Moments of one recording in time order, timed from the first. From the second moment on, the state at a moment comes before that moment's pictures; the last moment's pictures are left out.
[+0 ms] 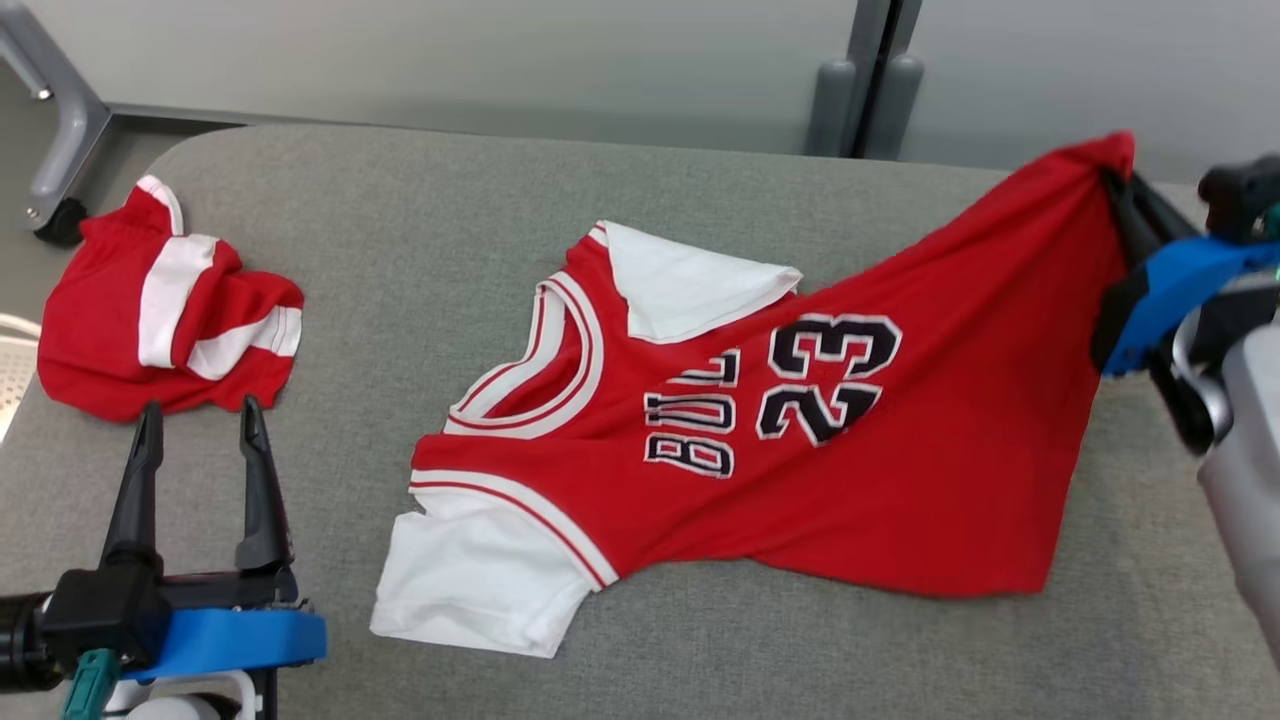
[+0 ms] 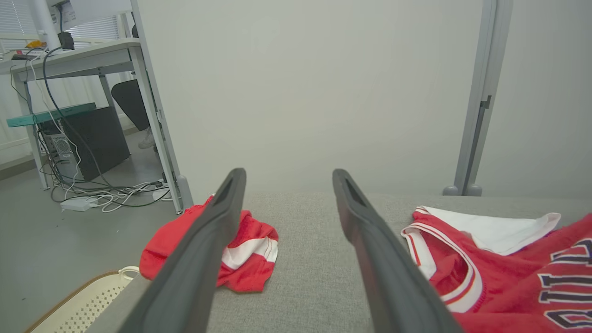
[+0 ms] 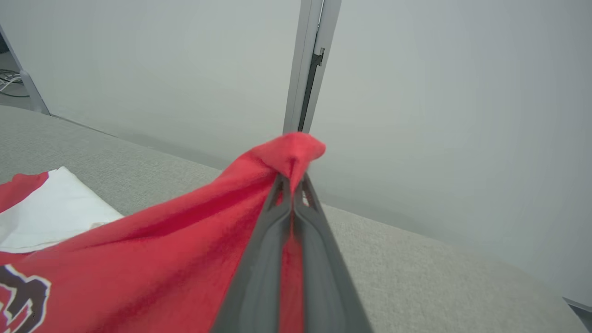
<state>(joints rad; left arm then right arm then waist) -0.05 0.09 0.13 0.04 -0.05 -0.11 -0.26 -0.80 -0.36 0.19 0.80 0.22 0.13 -0.09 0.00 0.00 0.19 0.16</state>
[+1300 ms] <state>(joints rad) 0.02 0.08 0.16 0.03 -0.04 -0.11 -0.26 -0.25 -0.29 0.12 0.63 0.29 0.13 -0.25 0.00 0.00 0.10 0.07</state>
